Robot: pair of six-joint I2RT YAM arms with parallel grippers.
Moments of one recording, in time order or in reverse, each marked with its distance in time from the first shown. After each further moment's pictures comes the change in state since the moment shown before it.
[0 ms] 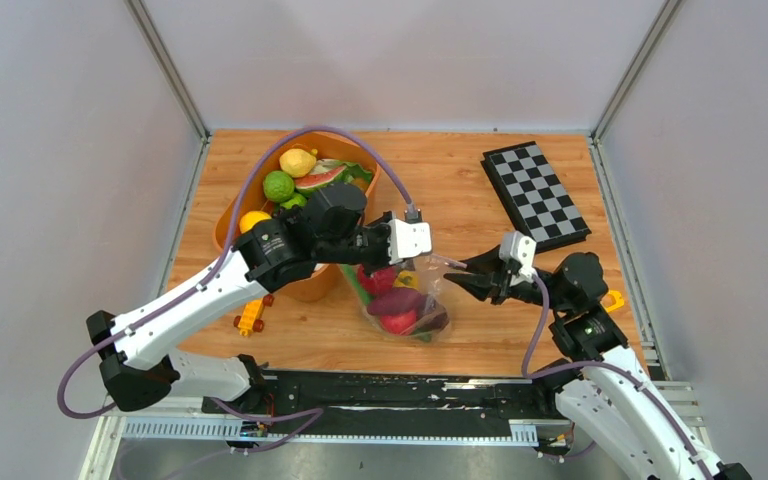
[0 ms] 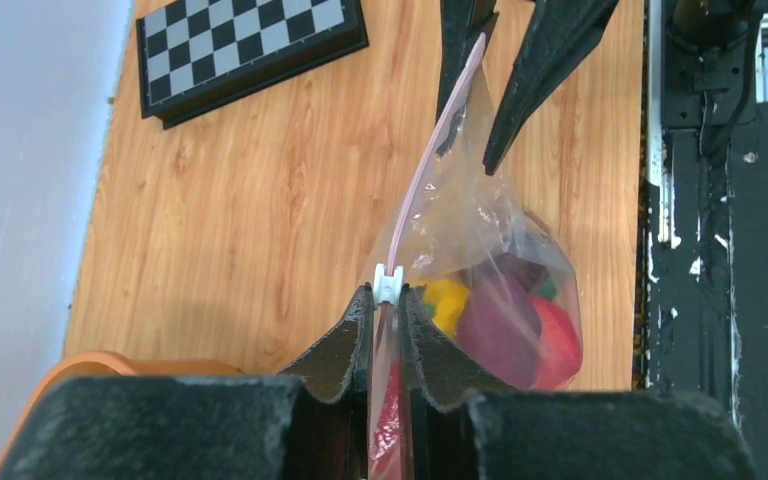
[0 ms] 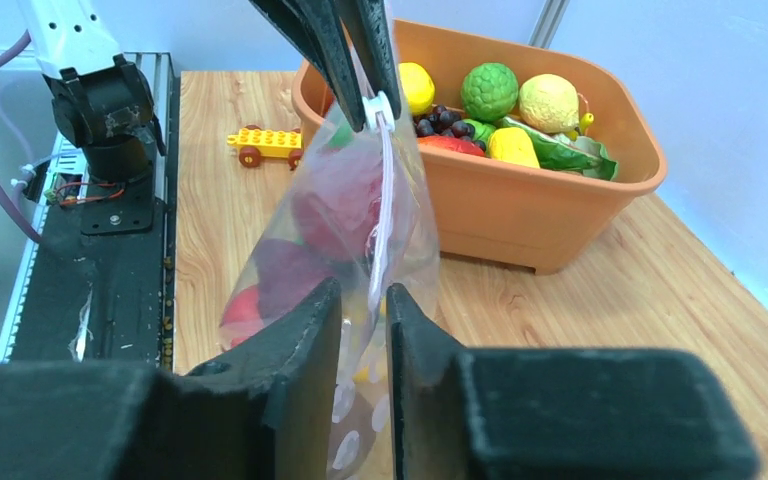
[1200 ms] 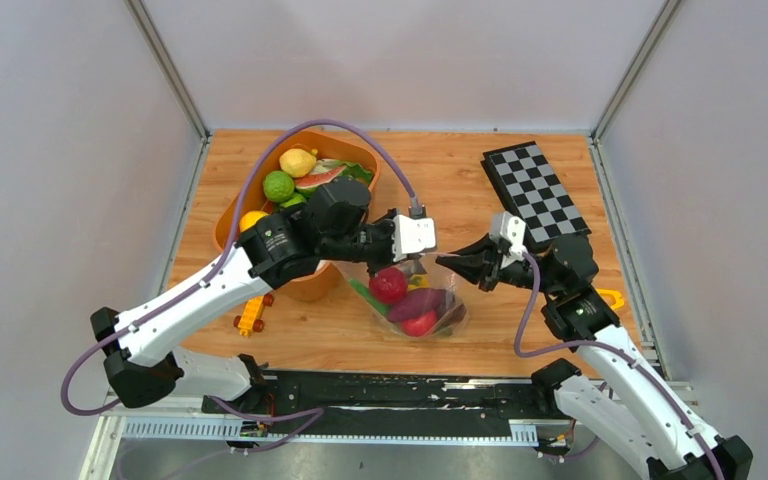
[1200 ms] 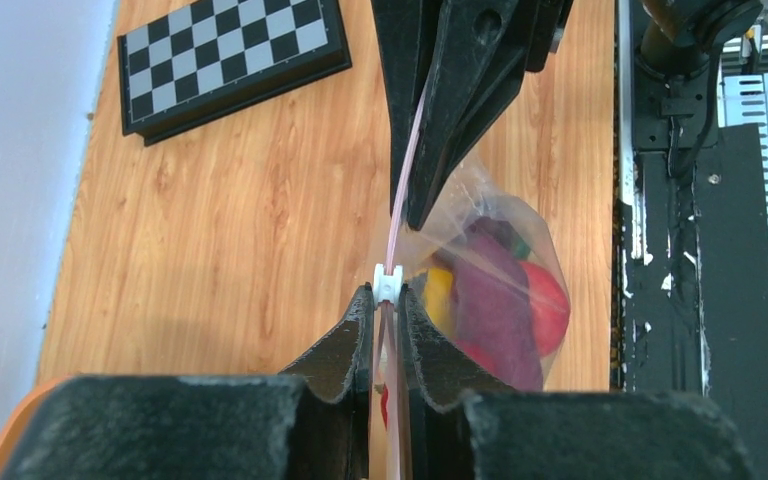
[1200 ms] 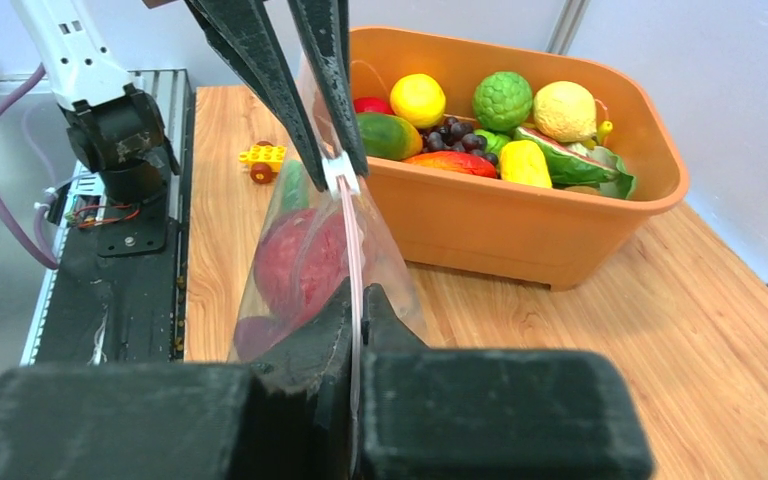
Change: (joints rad) left arm 0.006 0.039 0.068 -0.018 0.052 -0.039; right arm 0.016 0.162 0.102 0.050 -0.024 0.046
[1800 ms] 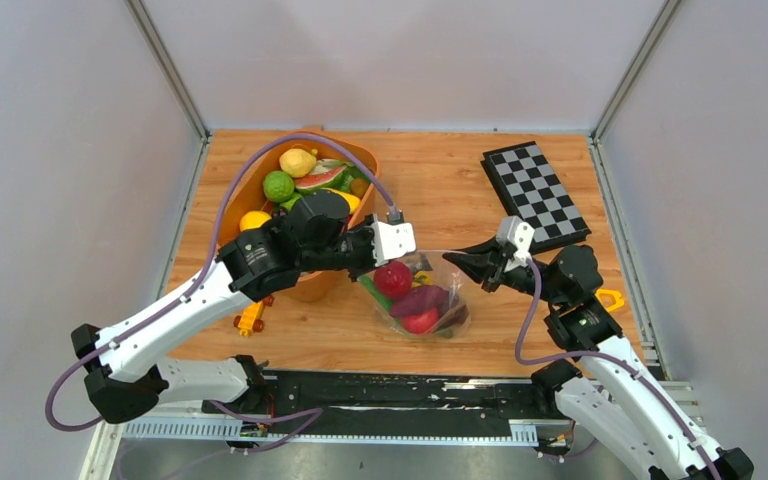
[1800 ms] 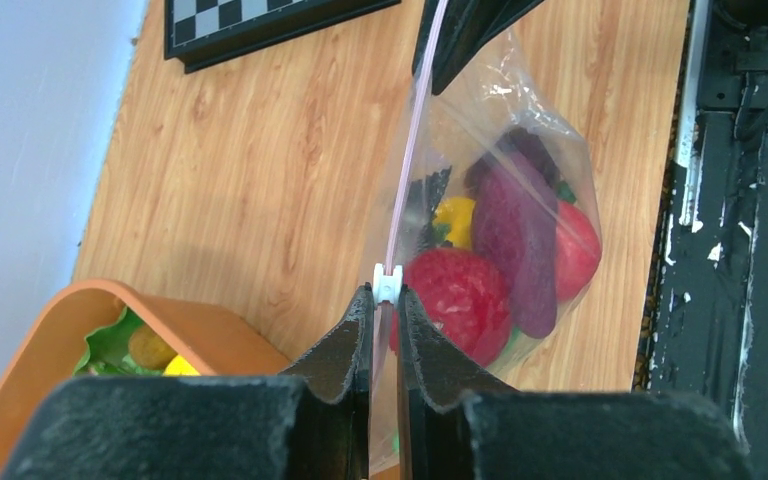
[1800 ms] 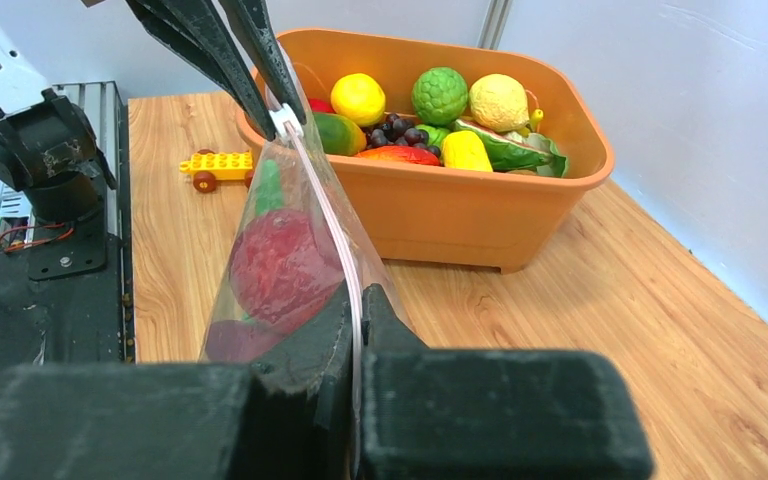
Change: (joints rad) left arm 0.020 -0.123 -0.137 0.006 -0.113 -0.005; right arm 0.004 -0.089 -0.071 0.022 0.151 -0.003
